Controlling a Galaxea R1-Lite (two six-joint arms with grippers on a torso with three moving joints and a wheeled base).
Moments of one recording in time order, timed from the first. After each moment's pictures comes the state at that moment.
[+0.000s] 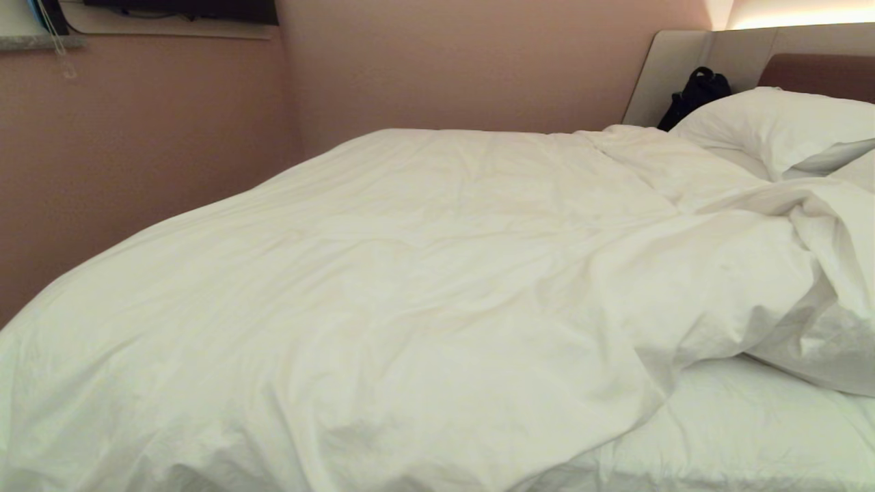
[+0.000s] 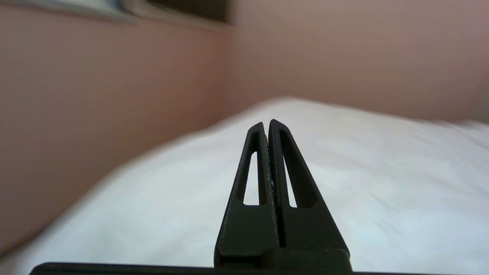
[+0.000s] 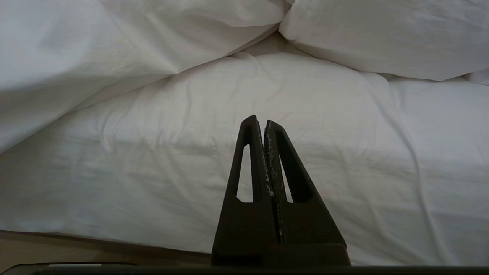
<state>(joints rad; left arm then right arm) 0.10 0.50 -0.64 -0.22 0.06 -0.10 0.00 0.00 0.00 0.00 0.00 -0.01</state>
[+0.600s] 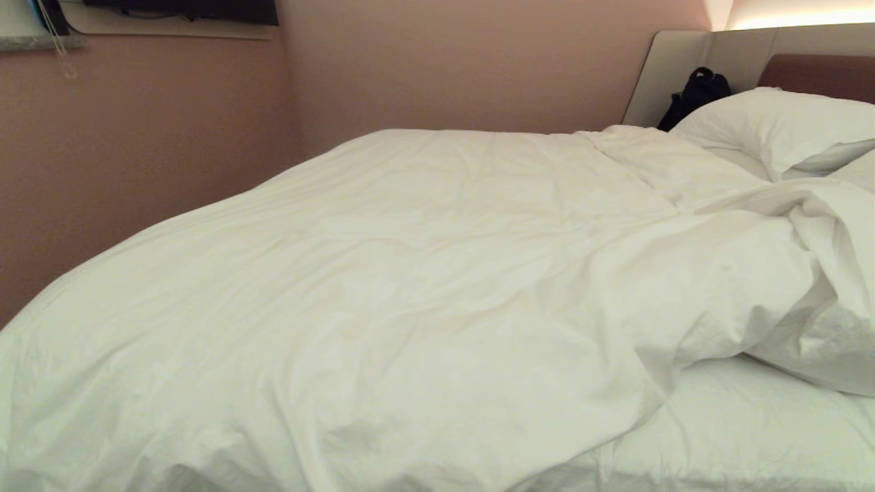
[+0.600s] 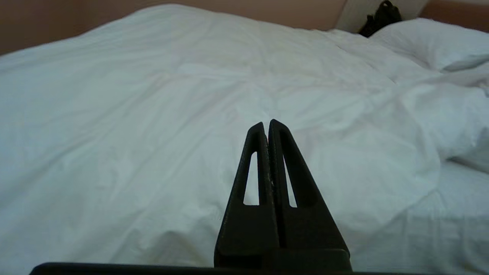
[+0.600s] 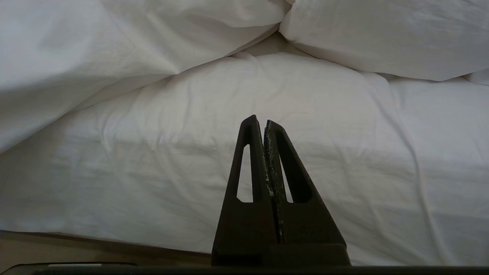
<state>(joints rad) -0.05 0.32 -0.59 0.13 -0.20 -0.22 0.00 0.00 0.00 0.00 0.00 -0.01</state>
